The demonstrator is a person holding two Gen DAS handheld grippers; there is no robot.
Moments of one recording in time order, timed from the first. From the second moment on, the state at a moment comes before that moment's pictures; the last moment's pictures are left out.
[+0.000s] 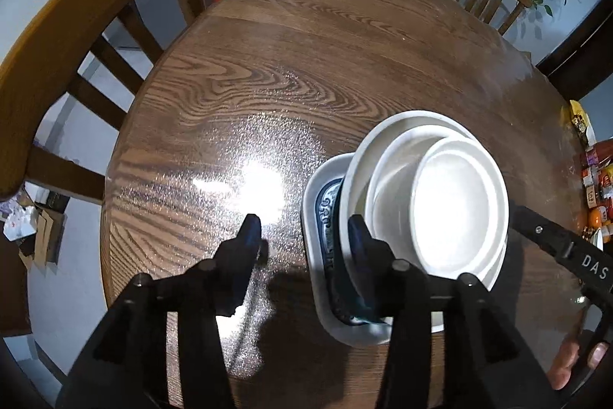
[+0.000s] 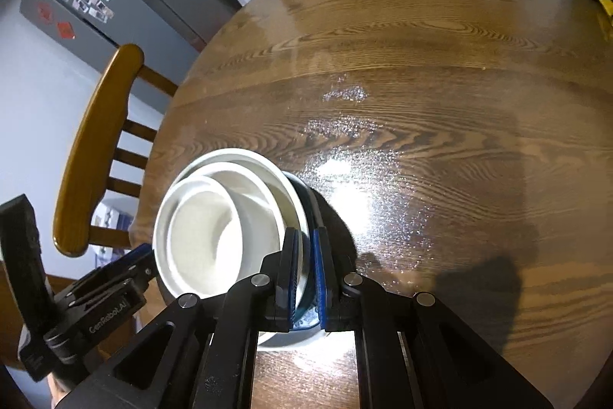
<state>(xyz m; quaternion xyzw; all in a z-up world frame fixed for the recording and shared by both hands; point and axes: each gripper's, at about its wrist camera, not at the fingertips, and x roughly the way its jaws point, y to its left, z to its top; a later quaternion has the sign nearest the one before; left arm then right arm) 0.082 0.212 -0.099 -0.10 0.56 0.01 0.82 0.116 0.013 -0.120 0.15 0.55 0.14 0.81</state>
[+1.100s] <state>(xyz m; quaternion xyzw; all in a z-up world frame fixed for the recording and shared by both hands) -0.004 0.204 -0.023 0.02 0.43 -0.01 0.90 -0.009 0.029 -0.062 0.02 0.43 0.13 0.90</state>
